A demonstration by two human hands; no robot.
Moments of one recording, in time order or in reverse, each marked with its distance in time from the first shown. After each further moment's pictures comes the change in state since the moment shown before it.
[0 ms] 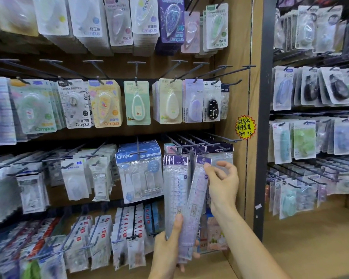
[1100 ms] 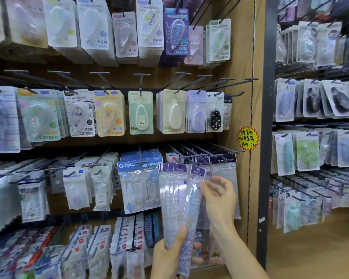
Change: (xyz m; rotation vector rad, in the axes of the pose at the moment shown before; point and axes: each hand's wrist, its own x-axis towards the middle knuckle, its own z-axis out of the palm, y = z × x) left_hand 0.001 0.017 0.002 -0.120 0.027 -0.007; right_hand -0.013 0.007 0.001 -0.160 -0.018 -0.016
